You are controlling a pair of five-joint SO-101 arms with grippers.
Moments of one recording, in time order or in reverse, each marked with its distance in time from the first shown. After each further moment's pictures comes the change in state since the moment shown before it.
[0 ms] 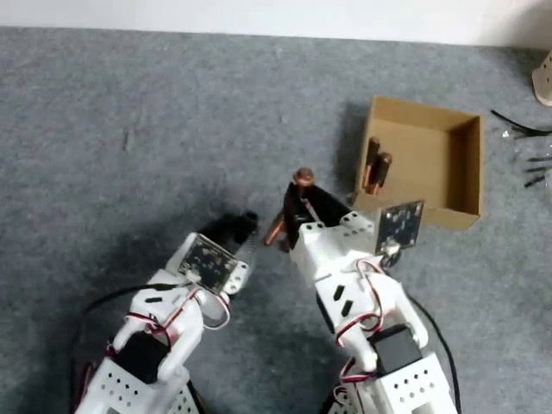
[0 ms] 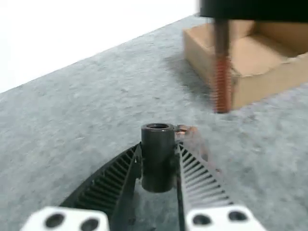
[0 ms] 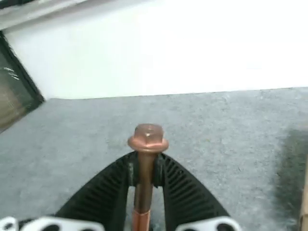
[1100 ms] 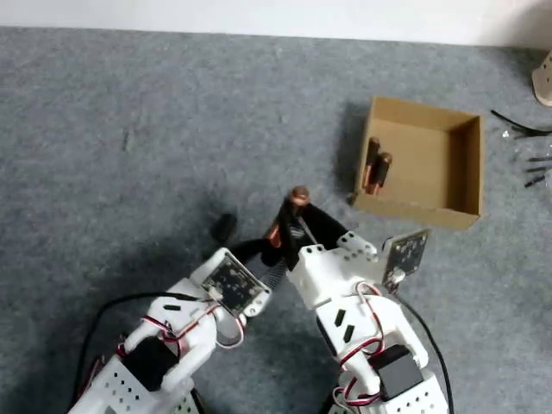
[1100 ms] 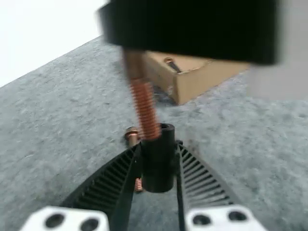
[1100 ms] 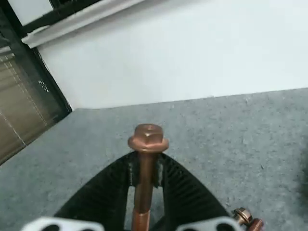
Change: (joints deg) left arm 9.3 0.0 0.0 1.4 0.0; right arm -3.1 -19.0 9.1 5.8 -3.7
